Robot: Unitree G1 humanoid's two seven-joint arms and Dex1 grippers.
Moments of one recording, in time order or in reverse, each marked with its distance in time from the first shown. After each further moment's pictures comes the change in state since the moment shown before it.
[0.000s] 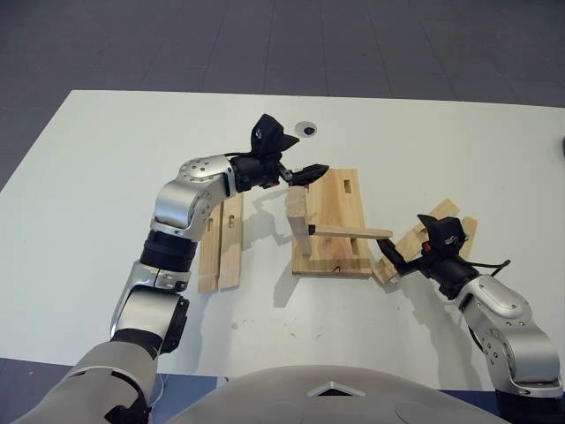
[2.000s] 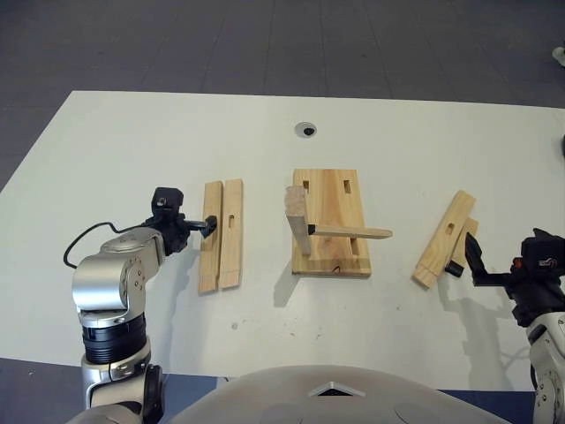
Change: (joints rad) left arm 0.539 0.048 0.446 -0.796 0.088 0.912 0.638; right arm 0.200 0.120 -0.369 -0.203 -0.110 0.018 -0.121
